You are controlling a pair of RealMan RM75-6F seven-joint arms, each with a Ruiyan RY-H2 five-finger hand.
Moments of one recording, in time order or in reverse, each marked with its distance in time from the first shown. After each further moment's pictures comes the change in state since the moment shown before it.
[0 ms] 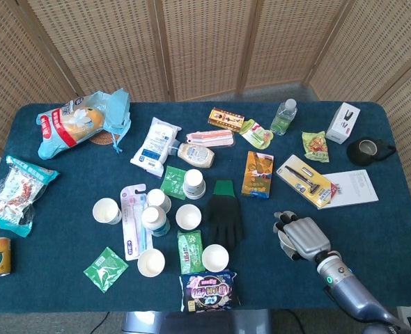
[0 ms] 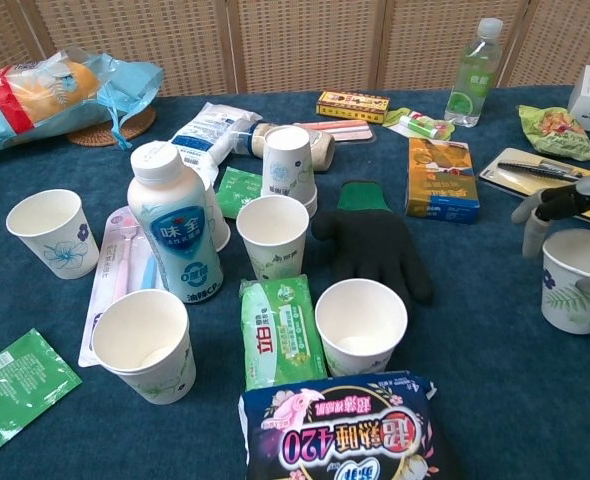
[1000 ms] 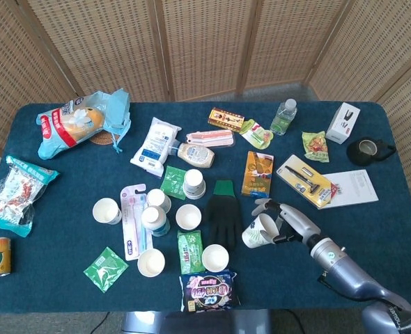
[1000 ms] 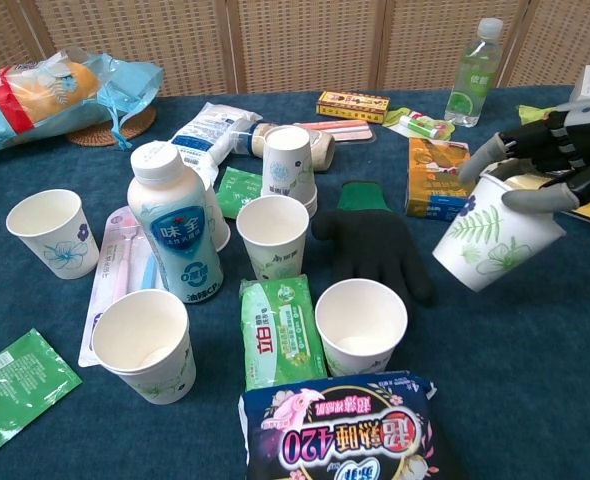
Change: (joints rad) left arm 0.002 0.010 -0.004 -0.007 0.000 0.004 0.004; right arm 0.020 0.026 0.171 0.067 -0.112 -0.214 1.021
